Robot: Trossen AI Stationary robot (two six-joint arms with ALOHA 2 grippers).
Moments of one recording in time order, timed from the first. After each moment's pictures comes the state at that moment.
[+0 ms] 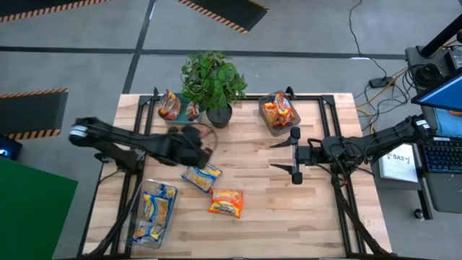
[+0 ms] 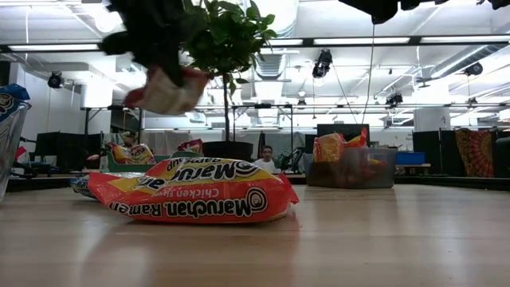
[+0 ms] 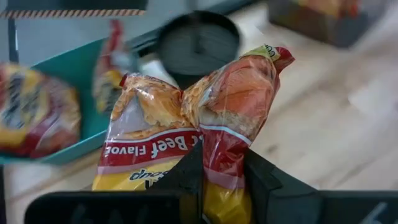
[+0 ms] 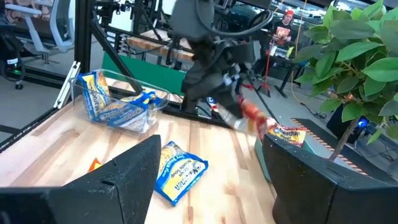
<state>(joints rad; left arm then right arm) -0.18 1.41 1.15 -0.96 -0.80 -1.06 0.24 0.89 0.57 0.27 0.24 -0.24</state>
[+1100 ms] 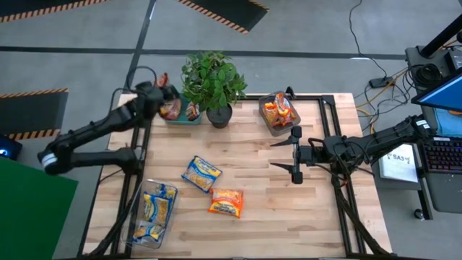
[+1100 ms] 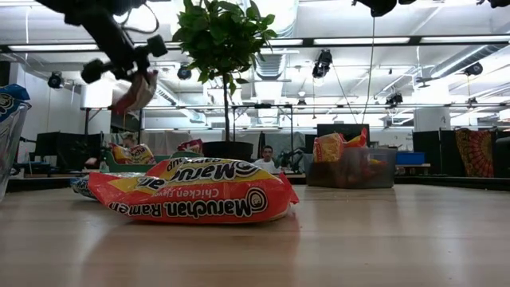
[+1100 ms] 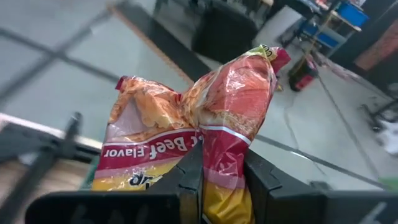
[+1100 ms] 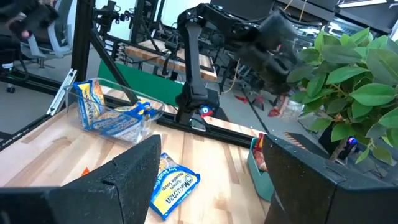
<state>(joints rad) 0.61 0.93 0.79 -0.35 -0.73 -0.86 0.24 0.89 0.57 0.32 0.24 -0.31</state>
